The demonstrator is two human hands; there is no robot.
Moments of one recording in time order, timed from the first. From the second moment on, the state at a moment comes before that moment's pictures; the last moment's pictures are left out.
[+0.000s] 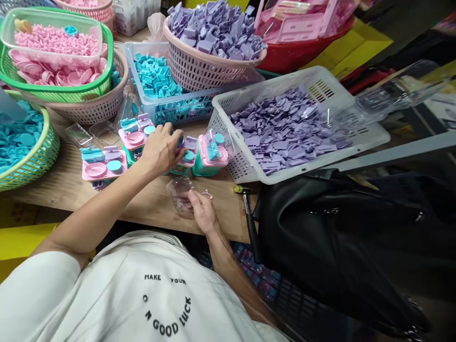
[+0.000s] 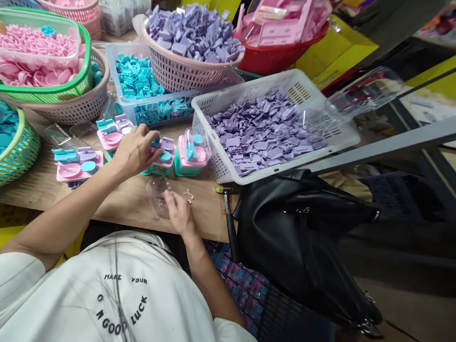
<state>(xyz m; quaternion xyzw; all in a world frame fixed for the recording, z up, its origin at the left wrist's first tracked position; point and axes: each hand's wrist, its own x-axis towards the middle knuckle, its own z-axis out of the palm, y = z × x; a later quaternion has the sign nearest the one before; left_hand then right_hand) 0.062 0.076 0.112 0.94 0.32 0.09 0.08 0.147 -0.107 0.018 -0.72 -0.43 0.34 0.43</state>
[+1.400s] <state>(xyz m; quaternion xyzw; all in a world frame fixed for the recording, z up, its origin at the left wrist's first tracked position) -0.044 0.034 0.069 0.89 0.22 0.24 0.31 0.218 -0.097 0.091 -0.71 -0.70 0.09 -0.04</state>
